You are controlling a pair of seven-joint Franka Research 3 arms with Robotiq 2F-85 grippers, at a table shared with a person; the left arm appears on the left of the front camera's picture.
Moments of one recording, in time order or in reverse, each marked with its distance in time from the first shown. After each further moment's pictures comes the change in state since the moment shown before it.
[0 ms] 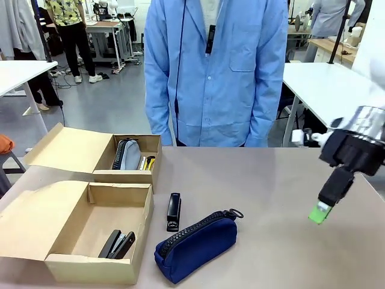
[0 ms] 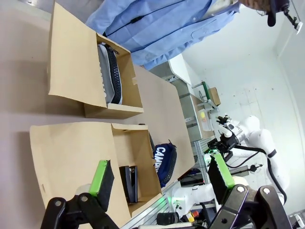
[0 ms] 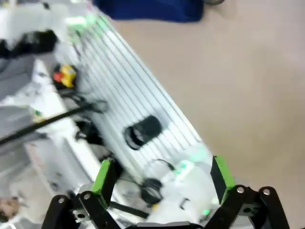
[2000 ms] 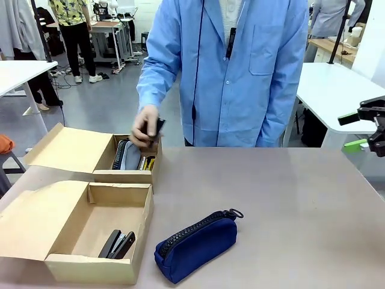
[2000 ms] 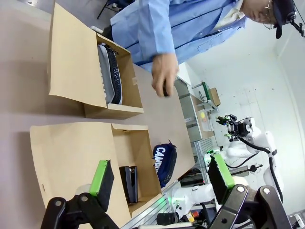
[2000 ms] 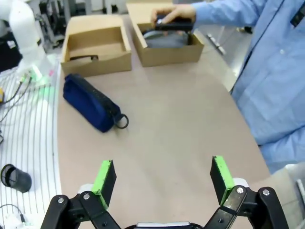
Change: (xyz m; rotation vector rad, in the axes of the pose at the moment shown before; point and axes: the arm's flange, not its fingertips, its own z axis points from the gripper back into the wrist) left arm 0.000 0.000 0.000 0.000 -0.002 -0.001; right arm -0.078 -0.064 0.117 -0.370 -0.805 0.753
